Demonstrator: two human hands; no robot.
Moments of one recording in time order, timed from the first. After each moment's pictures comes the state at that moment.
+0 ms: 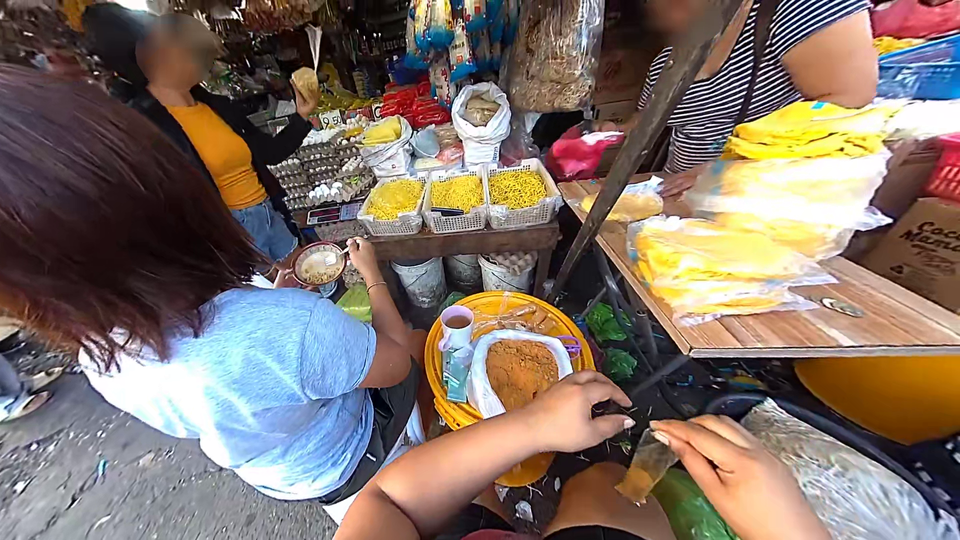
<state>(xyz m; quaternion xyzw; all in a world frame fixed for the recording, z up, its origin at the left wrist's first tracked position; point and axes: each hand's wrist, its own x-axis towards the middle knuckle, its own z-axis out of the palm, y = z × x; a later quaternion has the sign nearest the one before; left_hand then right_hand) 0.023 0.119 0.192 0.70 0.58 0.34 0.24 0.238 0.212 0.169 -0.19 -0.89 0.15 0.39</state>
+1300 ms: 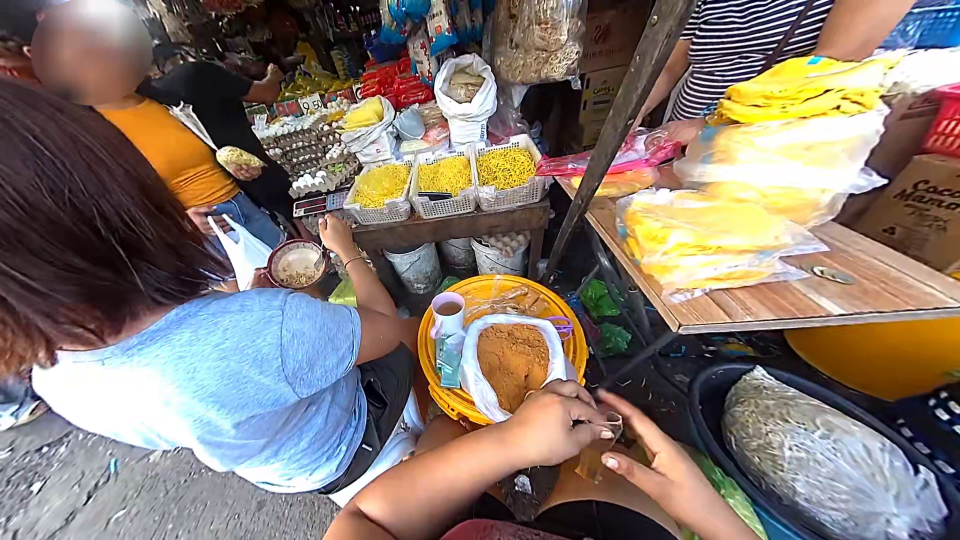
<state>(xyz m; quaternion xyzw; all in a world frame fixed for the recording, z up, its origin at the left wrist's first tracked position) 0.034 0.093 0.174 0.68 0.60 0.33 0.27 0.218 0.198 0.100 -0.14 -0.79 0.51 0.31</state>
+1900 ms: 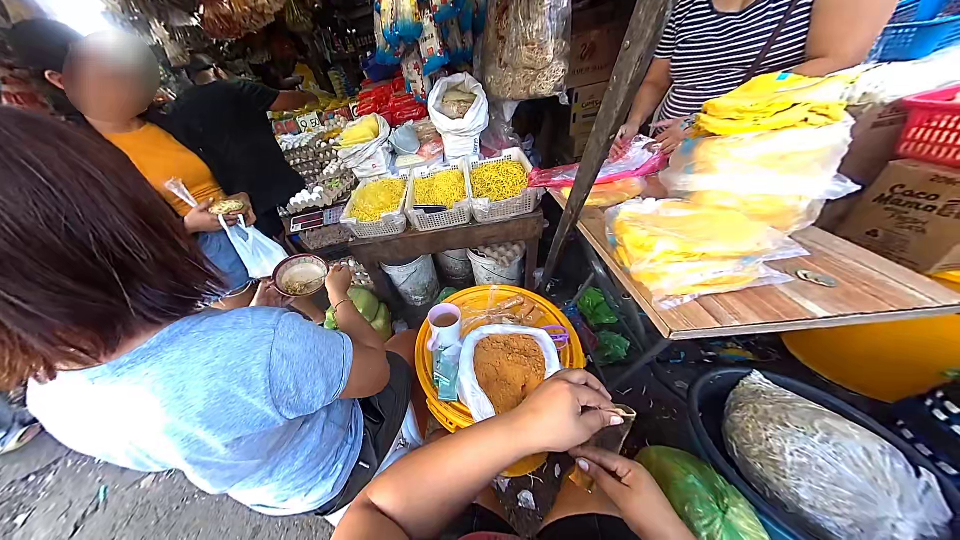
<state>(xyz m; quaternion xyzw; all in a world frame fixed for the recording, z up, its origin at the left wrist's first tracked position) 0.033 0.124 0.192 0.70 0.59 0.32 0.26 0.210 0.177 0.054 -0.26 -0.75 0.57 0.21</state>
